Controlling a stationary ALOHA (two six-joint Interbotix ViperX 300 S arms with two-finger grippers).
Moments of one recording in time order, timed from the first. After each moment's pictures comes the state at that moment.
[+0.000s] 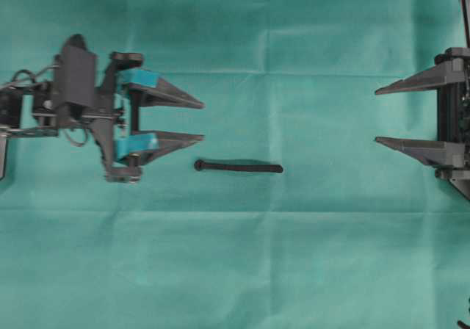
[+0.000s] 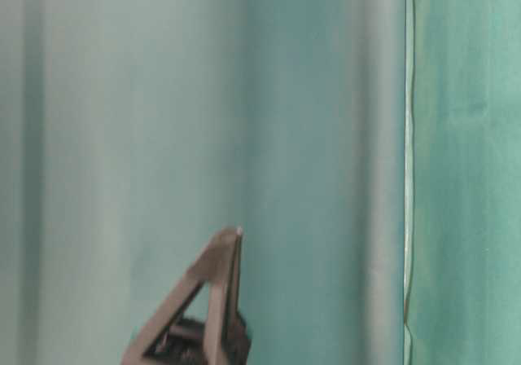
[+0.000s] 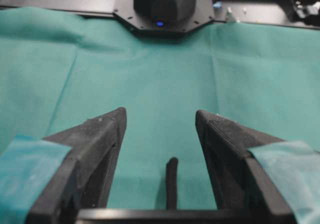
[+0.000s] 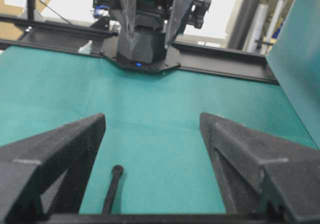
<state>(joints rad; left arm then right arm) -0.01 -0.27 0.86 -0.02 -0.48 -0.03 0.00 -0.96 1.26 0.00 -0.36 0.00</state>
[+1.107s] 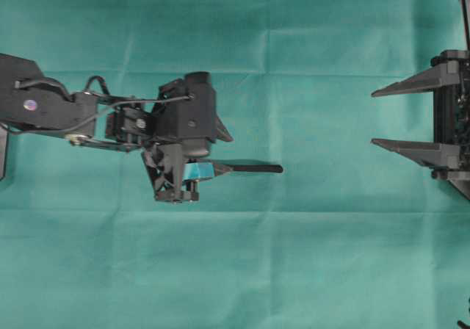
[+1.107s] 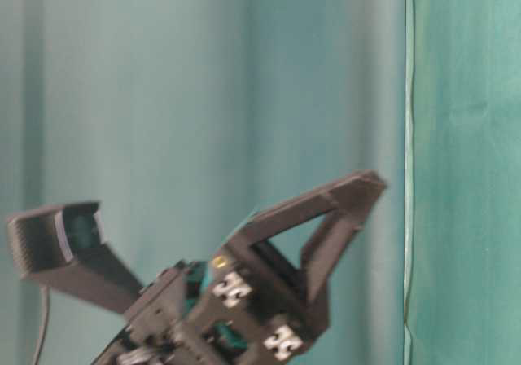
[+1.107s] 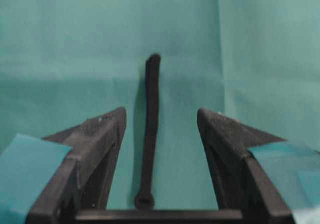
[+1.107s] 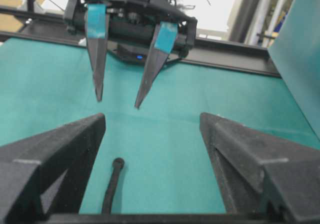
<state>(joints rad) -0.05 -0.05 0.52 -0.02 0.18 -0.04 -0.01 -0.93 1.27 0.00 -0.38 0.00</state>
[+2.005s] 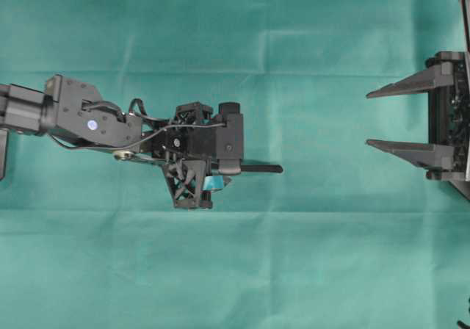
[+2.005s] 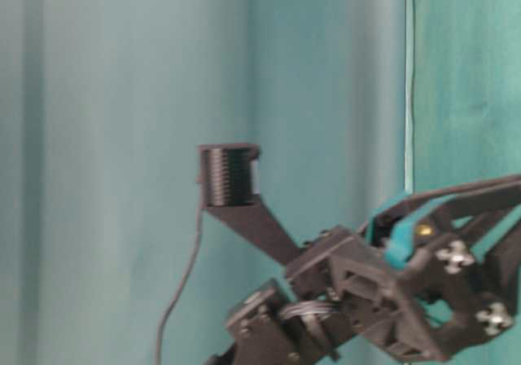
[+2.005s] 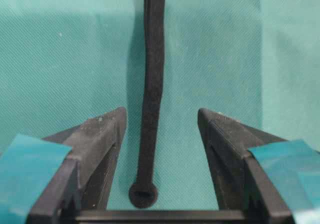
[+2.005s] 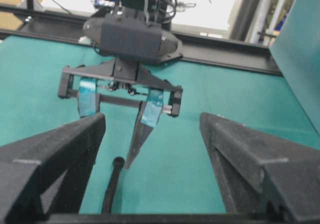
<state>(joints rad) -0.05 0.17 0.51 -0.02 0.15 -0.04 -0.01 -0.89 1.27 0.00 -0.41 0.00</state>
